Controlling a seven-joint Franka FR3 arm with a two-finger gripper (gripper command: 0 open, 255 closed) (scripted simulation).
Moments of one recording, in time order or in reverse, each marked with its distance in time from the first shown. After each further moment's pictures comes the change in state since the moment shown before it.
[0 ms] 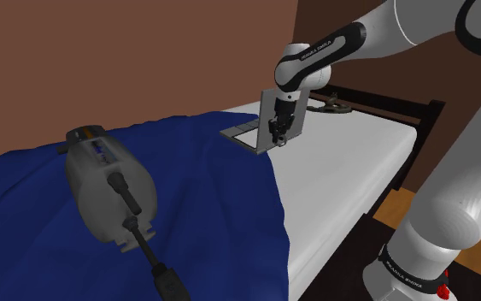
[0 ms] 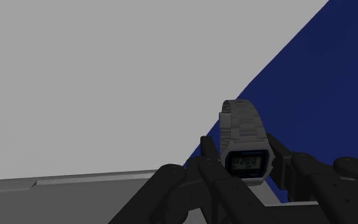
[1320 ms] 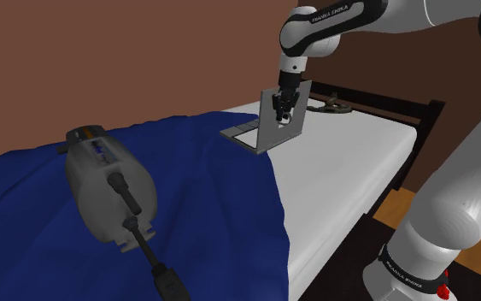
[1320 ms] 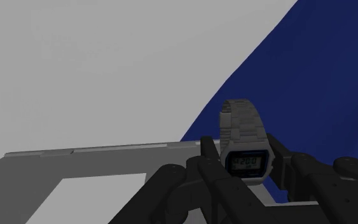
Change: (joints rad) arm -0.001 -0.074 0.001 0.171 -0.015 -0.267 0.020
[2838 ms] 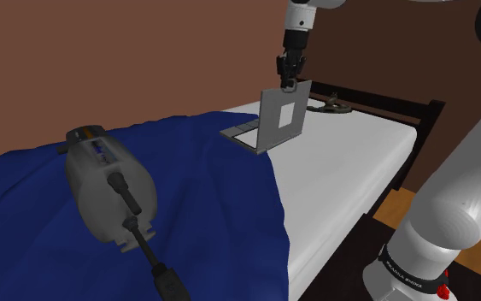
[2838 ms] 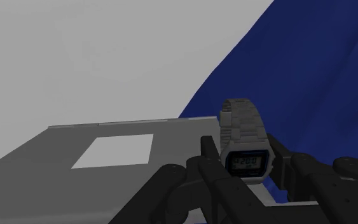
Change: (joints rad) arm 0.001 0.010 0.001 0.323 -0.001 -0.313 0.012
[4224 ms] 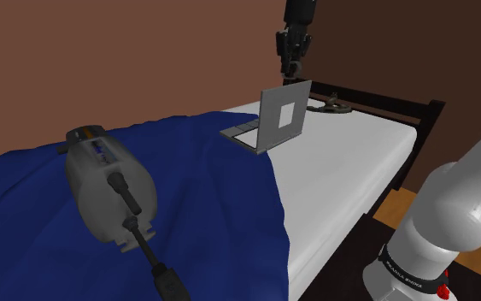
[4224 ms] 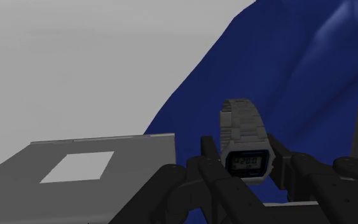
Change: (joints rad) arm 0.062 -0.158 0.100 0.010 0.011 -0.160 0.169
